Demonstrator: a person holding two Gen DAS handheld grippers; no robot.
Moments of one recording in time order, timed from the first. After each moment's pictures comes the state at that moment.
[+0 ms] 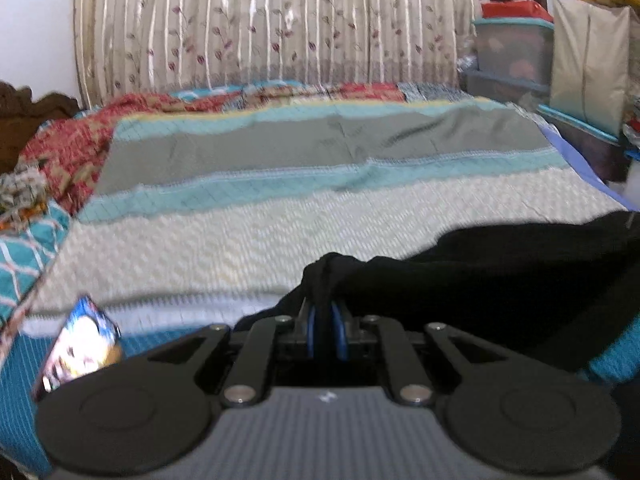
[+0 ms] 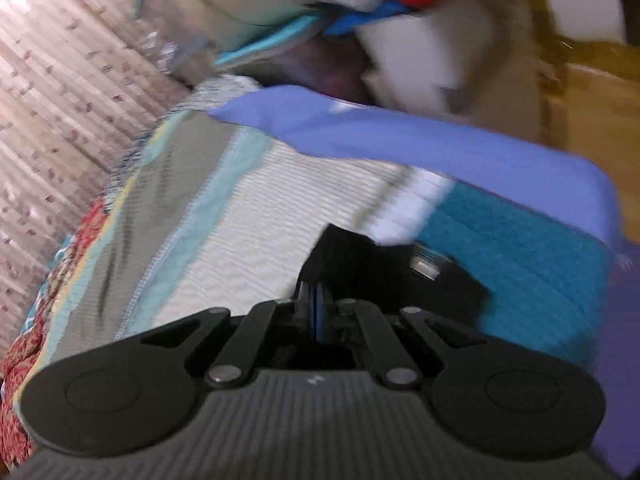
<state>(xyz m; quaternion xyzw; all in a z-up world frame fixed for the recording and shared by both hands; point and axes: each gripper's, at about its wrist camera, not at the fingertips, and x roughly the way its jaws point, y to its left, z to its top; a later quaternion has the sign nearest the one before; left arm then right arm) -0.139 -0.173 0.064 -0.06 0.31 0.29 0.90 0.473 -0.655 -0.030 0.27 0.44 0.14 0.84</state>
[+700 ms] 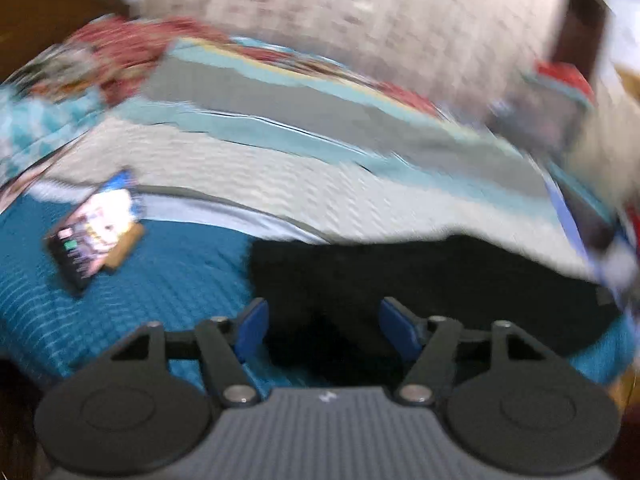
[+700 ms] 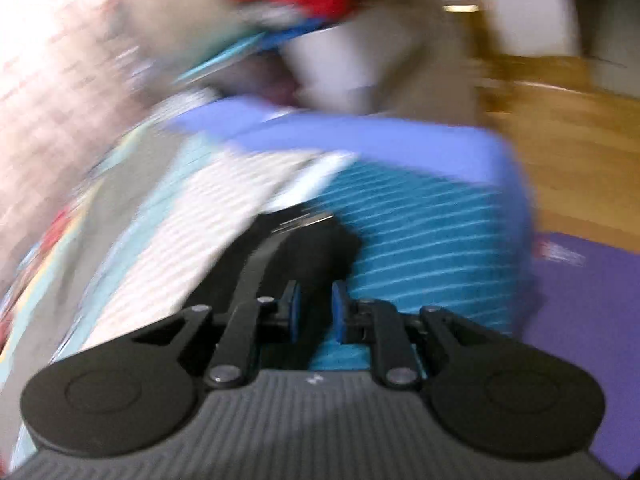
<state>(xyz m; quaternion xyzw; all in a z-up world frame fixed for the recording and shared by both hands) -0.241 -0.147 0.052 -0.25 0.25 0.32 0.88 0.402 -0.639 -0.029 0.21 0.40 0.20 0.87</state>
